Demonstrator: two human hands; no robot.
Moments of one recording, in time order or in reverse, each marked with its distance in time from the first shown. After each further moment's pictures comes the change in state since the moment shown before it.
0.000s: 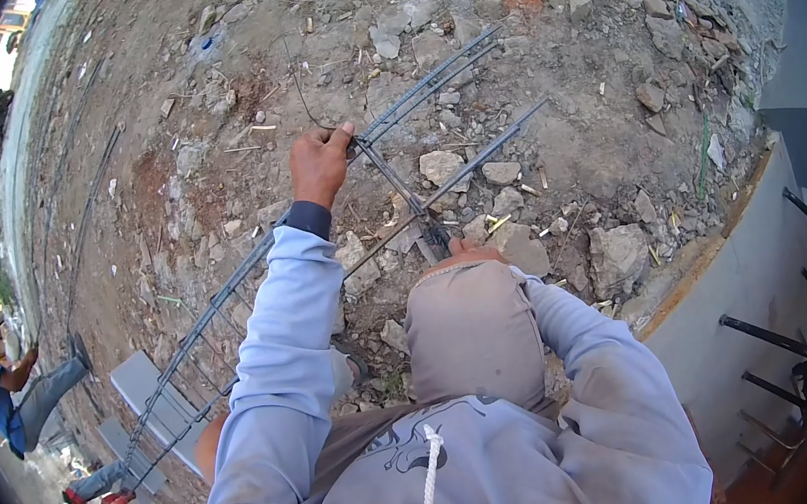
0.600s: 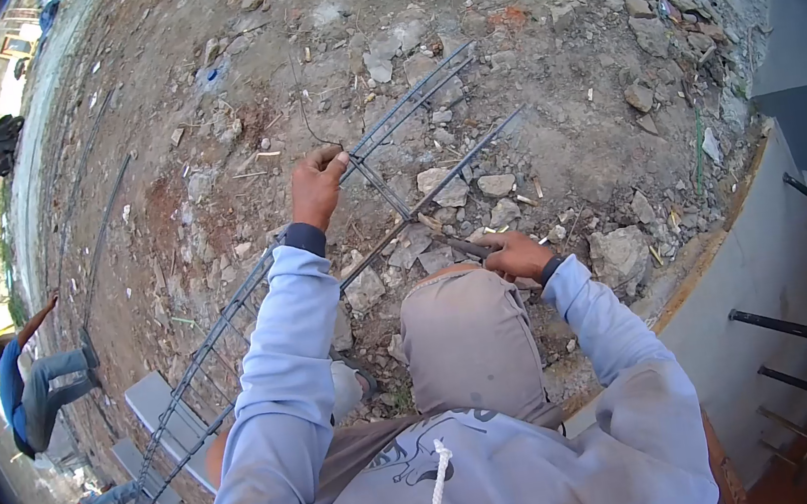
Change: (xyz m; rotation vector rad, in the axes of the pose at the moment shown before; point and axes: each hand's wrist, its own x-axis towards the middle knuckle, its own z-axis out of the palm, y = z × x) left_hand 0.004 -0.026 0.006 -0.233 -0.100 0.129; right_hand -0.010 0.044 -0.094 0.966 -0.266 0.503
